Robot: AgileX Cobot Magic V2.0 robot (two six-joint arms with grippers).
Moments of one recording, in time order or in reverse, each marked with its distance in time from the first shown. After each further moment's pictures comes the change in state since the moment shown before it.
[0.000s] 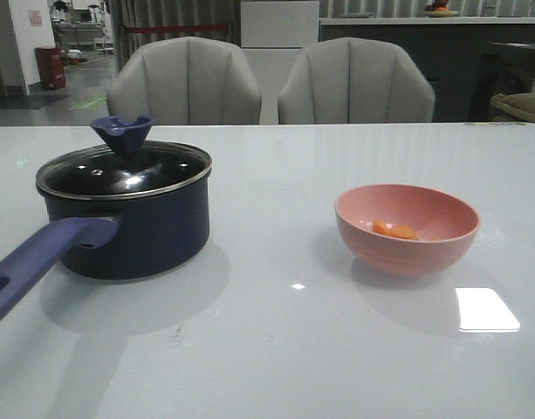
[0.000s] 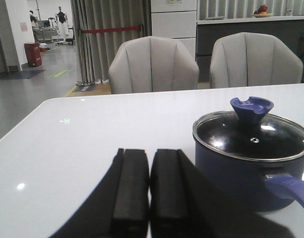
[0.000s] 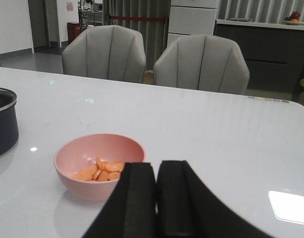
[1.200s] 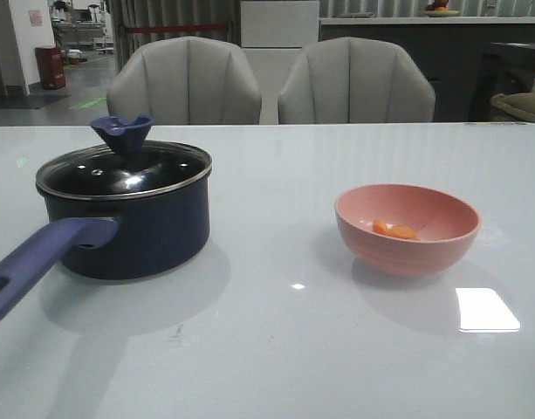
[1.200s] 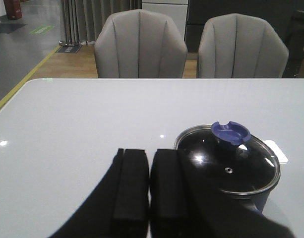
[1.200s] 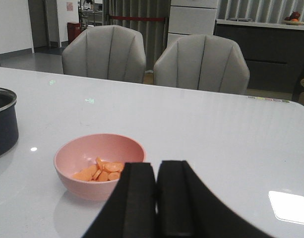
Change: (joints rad) left arm 0.000 0.347 -0.427 -0.081 0.256 0.000; right arm 0.000 0.000 0.000 0.000 0.000 0.000
